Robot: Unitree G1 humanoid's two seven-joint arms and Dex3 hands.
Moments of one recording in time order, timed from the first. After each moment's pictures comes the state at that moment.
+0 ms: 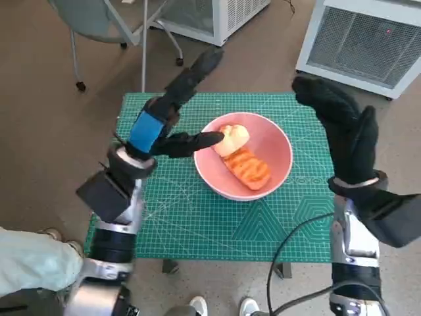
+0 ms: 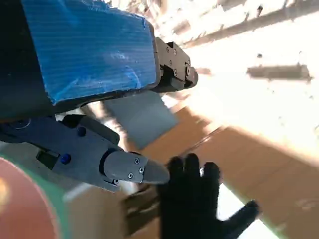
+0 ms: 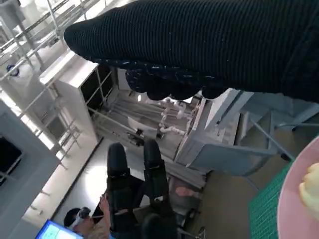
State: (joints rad) left arm -0.68 0.13 0.02 0.46 -0.10 -0.66 -0.31; right arm -0.56 -0.18 -0.12 0.26 0.24 -0.49 0.37
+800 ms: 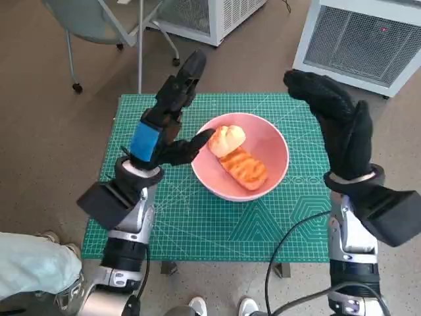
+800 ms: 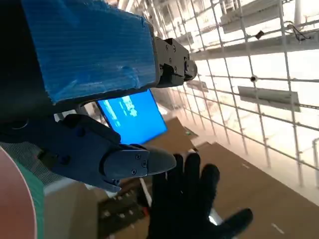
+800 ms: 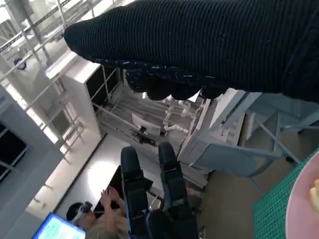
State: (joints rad) left arm -0.62 0.10 0.03 0.41 -0.20 -0.62 -0.36; right arm -0.58 -0.18 -0.10 0.21 0.23 -0.46 0.37
